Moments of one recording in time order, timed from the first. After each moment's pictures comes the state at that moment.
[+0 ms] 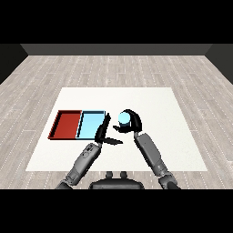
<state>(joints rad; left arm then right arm) -0.32 0.00 -0.42 -1.24 0.19 0.28 -0.35 -0.47 0.00 0.25 -1.25 -0.14 -0.25 -0.24</state>
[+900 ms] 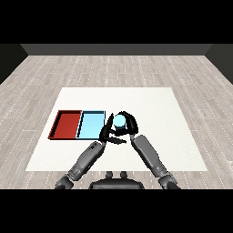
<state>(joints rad) -0.41 0.00 -0.51 -1.11 0.33 0.34 -0.39 -0.47 0.00 0.36 -1.29 -0.18 -0.29 -0.25</state>
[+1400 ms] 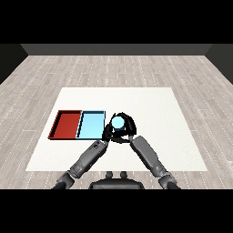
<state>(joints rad) -0.47 0.00 -0.57 -1.06 0.39 0.41 -0.38 -0.47 0.00 0.40 -1.27 -0.22 -0.31 -0.29</state>
